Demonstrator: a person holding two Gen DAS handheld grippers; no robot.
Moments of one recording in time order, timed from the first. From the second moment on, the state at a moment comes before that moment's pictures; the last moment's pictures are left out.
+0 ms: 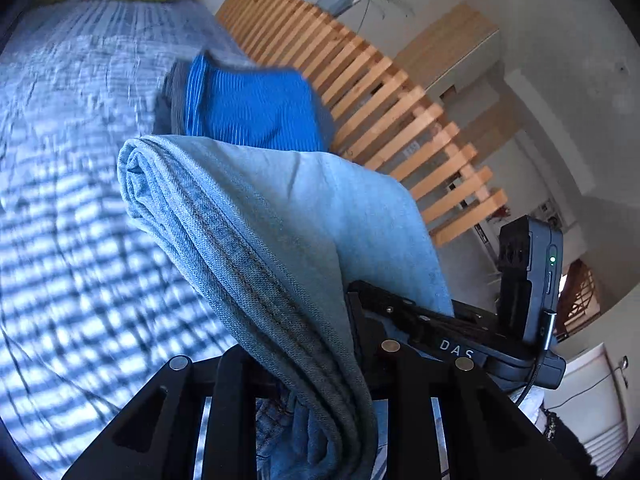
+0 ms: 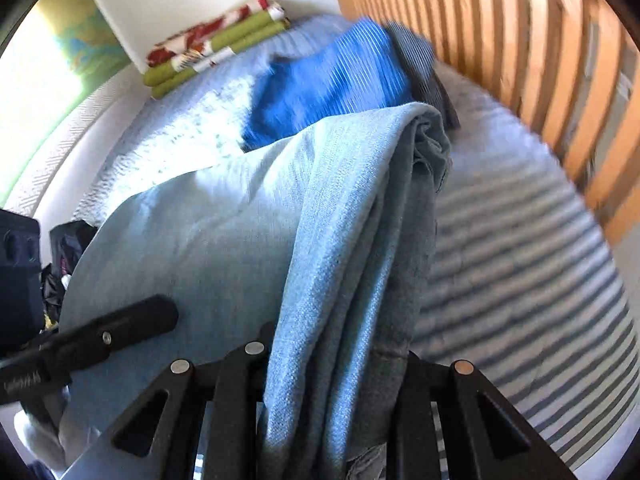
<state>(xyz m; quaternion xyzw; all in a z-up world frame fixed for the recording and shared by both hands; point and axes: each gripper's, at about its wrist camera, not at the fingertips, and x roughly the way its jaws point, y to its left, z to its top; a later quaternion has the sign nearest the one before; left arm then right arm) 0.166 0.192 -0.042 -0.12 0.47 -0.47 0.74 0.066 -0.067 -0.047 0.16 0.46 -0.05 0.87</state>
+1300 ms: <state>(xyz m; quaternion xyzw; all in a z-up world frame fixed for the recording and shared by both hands) 0.444 0.097 -0.038 -0.07 0.43 -0.38 0.82 0.290 -0.165 -0.003 0.10 0.40 -0.19 0.89</state>
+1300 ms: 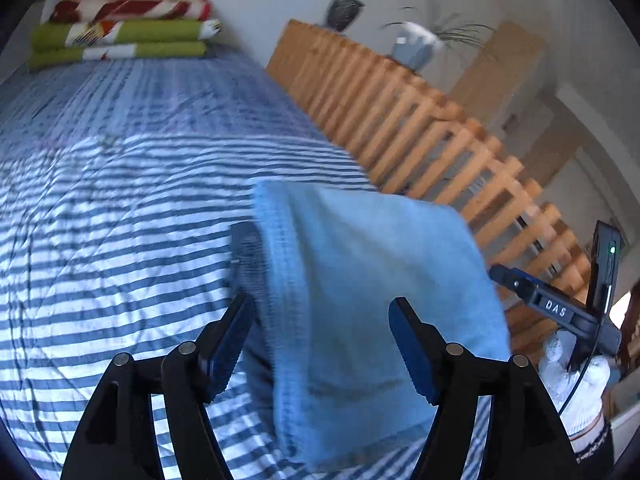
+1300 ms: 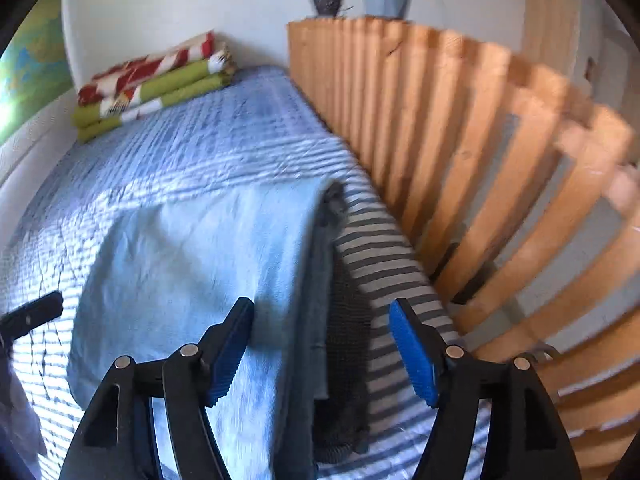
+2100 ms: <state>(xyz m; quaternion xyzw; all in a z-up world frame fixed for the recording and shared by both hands) 0.332 0.191 -0.026 -0.01 0.48 -0.31 0.82 0.146 -0.077 -0.010 0.10 0.44 -0.18 0.87</state>
